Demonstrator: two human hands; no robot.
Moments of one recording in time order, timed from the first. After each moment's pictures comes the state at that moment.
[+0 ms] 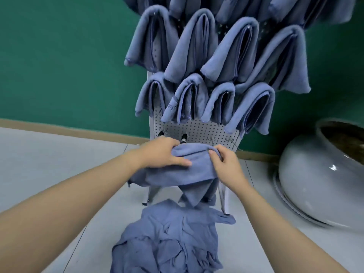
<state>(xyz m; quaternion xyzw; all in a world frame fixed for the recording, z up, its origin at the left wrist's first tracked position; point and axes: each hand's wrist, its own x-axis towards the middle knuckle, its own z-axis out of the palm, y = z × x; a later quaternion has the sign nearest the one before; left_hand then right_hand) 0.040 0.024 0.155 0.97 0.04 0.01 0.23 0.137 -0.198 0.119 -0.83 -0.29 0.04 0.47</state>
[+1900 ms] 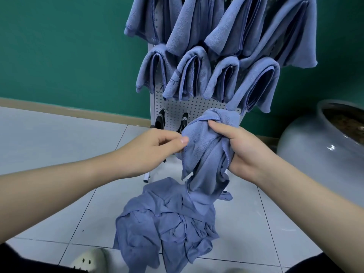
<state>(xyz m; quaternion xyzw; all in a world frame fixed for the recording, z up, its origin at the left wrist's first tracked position) -0.072 -0.029 0.192 0.86 0.01 0.03 0.51 0.041 -0.215 0.221 -0.56 -0.06 0.39 0.73</state>
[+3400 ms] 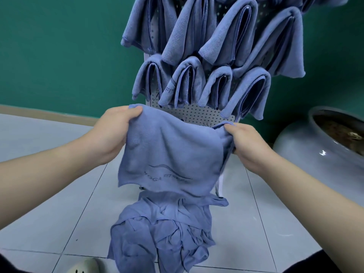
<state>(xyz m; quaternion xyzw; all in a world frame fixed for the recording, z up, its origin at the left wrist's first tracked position) -0.058 0.012 0.216 0.64 0.22 0.18 0.71 0.104 -0.223 0.202 -0.79 -0.11 0.16 0.59</state>
